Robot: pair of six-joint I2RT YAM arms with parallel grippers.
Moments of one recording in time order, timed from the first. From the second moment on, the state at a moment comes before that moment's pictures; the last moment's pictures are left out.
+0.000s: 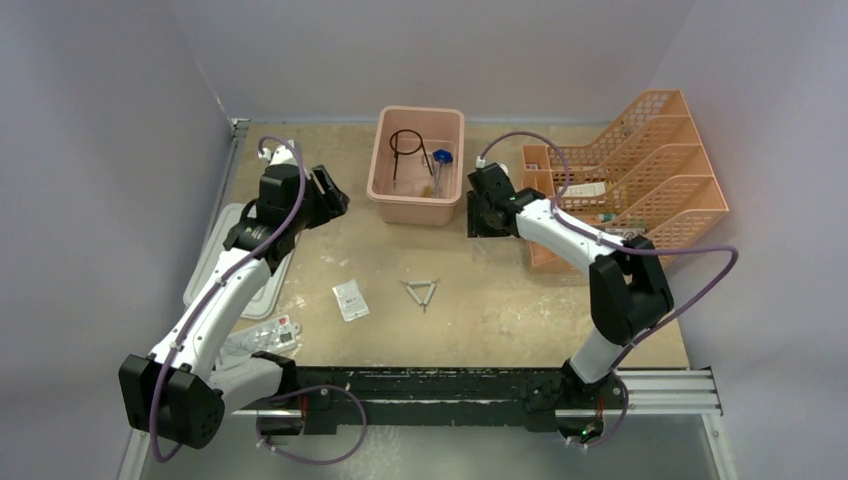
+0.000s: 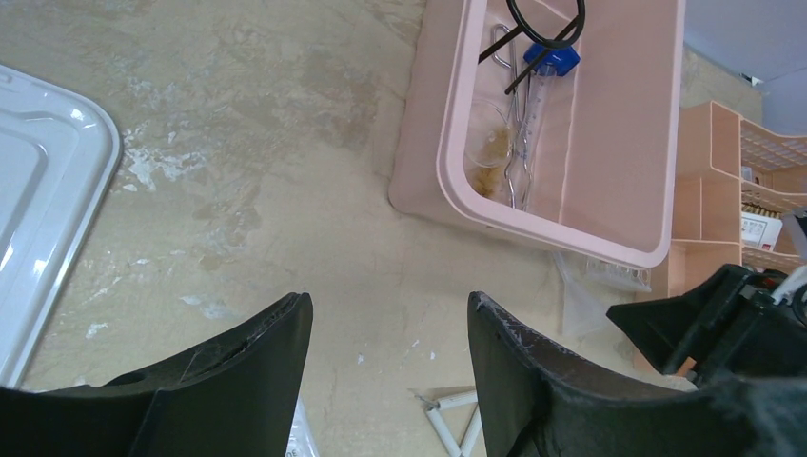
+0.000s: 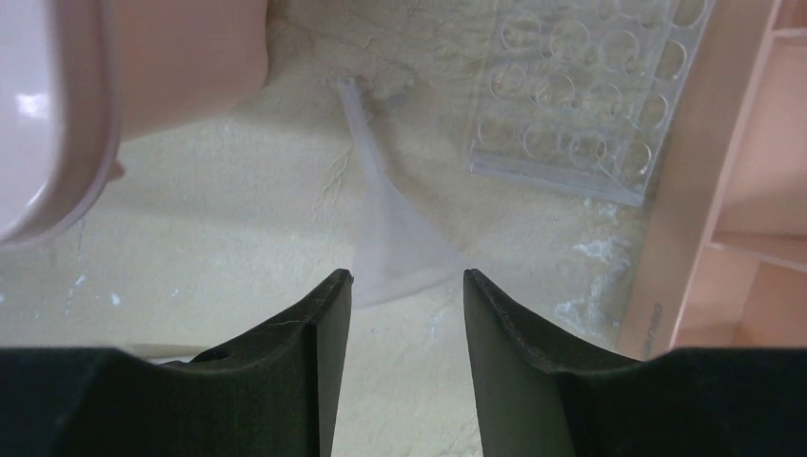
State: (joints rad) left arm -0.27 1.12 0.99 -0.40 -0.07 -0.60; right arm 0.54 1.66 1.21 -0.56 0.24 0.44
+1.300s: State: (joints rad) left arm -0.27 1.14 0.99 -0.40 -0.06 -0.60; right arm 0.51 1.80 1.12 -0.46 0.16 0.40
